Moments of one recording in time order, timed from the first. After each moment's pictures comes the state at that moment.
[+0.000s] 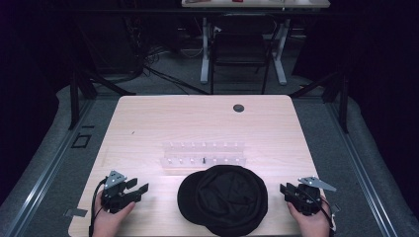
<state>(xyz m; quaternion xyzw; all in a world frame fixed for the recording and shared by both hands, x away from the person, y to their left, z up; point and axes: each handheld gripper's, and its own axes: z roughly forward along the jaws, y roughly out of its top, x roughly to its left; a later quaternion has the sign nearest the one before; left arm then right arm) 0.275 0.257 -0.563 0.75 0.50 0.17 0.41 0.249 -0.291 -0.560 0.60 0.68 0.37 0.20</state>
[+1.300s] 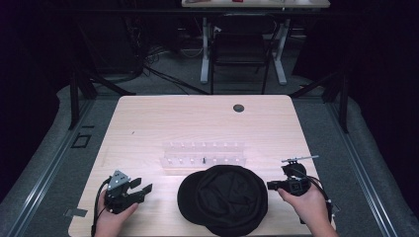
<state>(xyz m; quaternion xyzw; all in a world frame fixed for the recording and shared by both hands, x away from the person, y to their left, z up) 0.273 0.245 -0.560 0.76 0.47 0.17 0.41 0.290 -0.257 -0.502 0.60 0.75 0.28 0.02</state>
